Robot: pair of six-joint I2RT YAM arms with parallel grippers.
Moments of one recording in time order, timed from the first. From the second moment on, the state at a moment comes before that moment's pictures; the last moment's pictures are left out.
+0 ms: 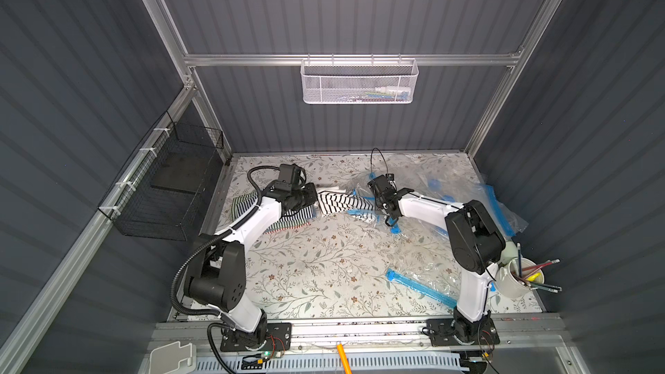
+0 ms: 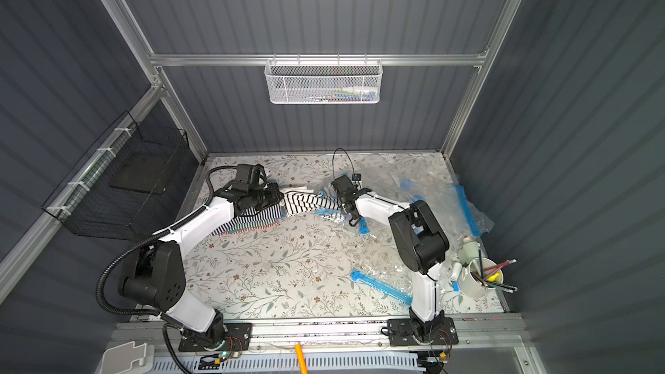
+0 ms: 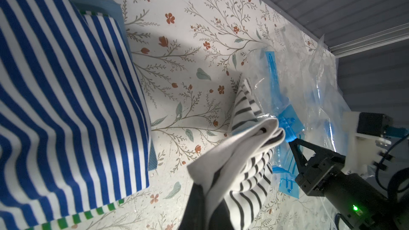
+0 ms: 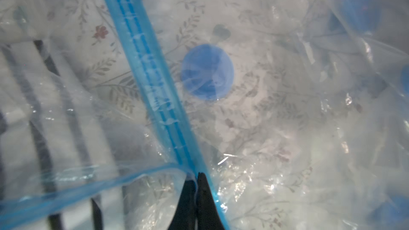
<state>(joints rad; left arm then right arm) -0.32 1.61 1.18 -0.37 0.24 -0.59 0.53 1.95 1.30 -0.46 0.47 0.53</state>
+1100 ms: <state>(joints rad) -0.28 1.71 1.53 -0.54 0.26 -0.57 0.43 1.77 1.17 -0.40 0.30 0.44</state>
